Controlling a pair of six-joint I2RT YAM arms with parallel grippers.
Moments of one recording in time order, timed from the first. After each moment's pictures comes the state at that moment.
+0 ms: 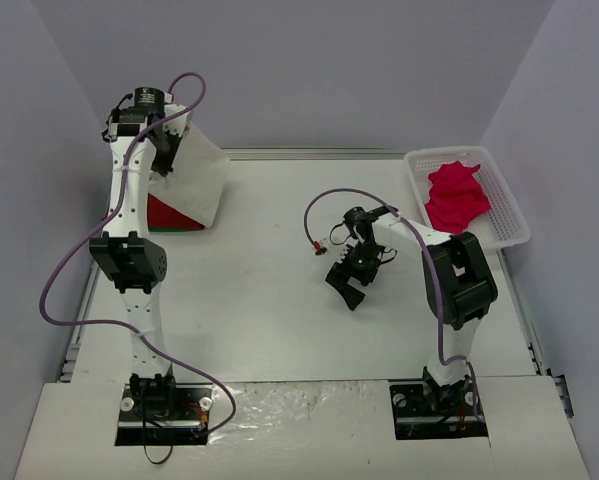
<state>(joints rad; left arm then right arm) -0.02 2.22 2.63 -1.39 -0.06 0.33 0.43 1.90 1.22 -0.94 -0.33 -0.64</state>
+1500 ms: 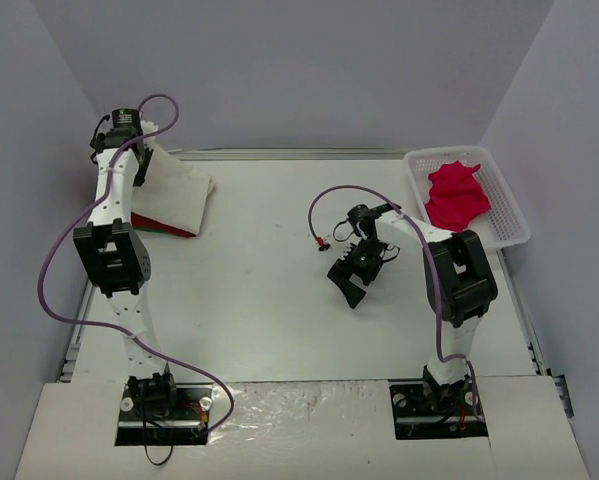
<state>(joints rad) 0.13 2.18 2.24 -0.99 -0.25 0.41 0.40 1.92 1.24 -0.96 -0.35 -0.62</state>
